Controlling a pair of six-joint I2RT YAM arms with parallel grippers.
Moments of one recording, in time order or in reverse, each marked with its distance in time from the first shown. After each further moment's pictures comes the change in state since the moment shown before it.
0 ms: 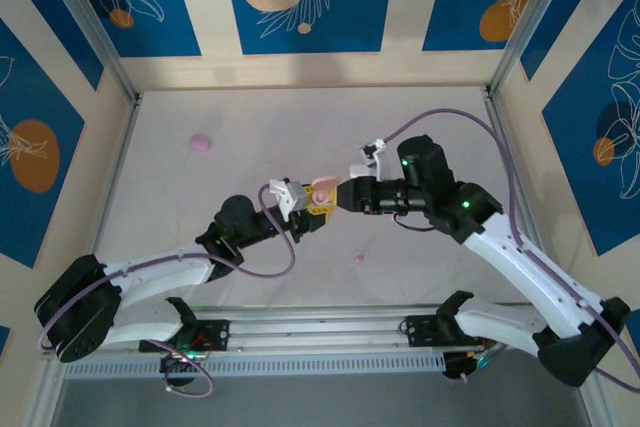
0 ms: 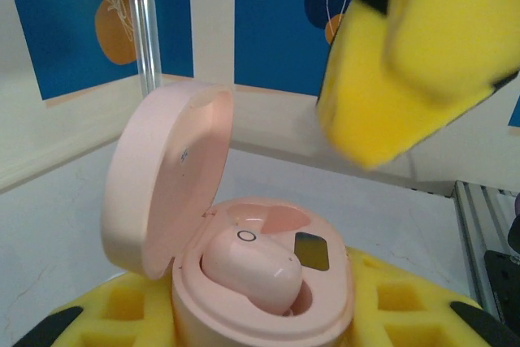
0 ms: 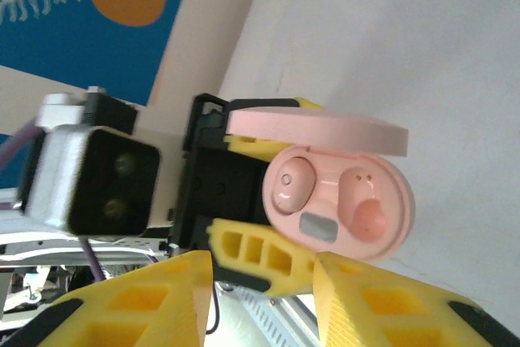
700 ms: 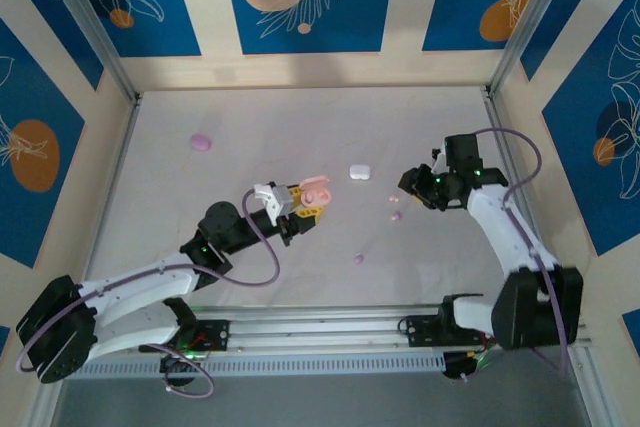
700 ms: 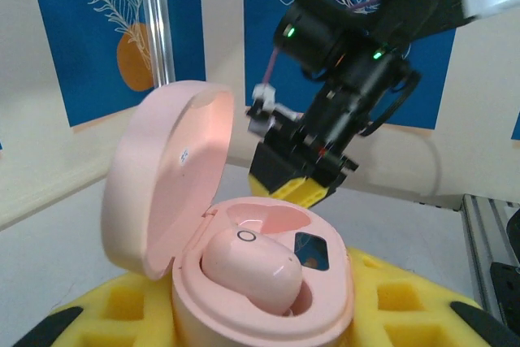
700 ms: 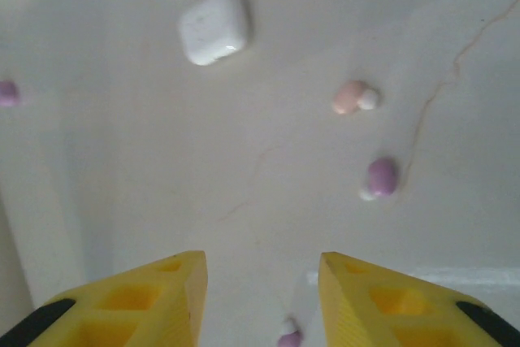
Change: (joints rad) left arm 0.000 -0.154 -0.042 -0.066 -0.031 0.027; right arm -0.617 0.299 -0.157 -0.112 0.082 -0.136
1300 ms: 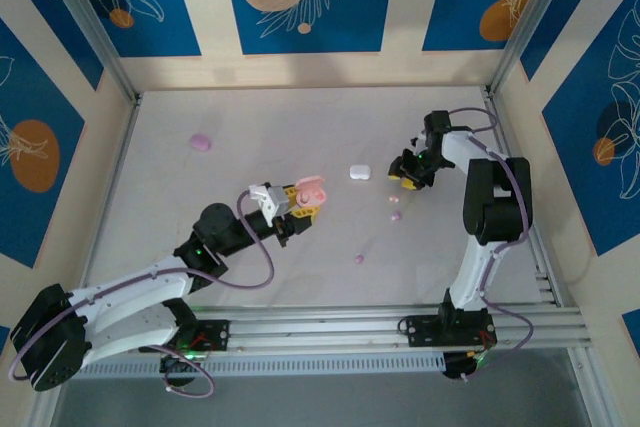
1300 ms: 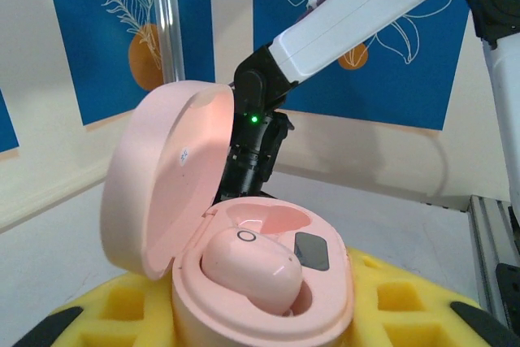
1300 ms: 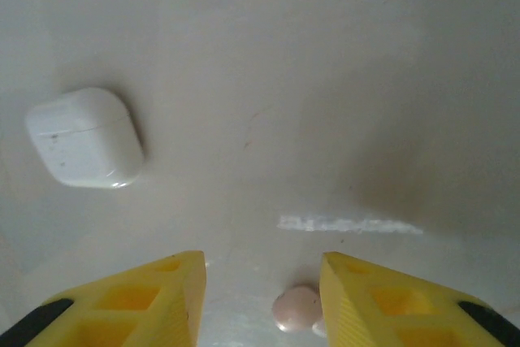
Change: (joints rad) left arm 0.000 -0.057 -0.004 -0.063 -0.025 0.008; right arm -0.019 0.641 0.385 -0.041 -0.015 -0.198
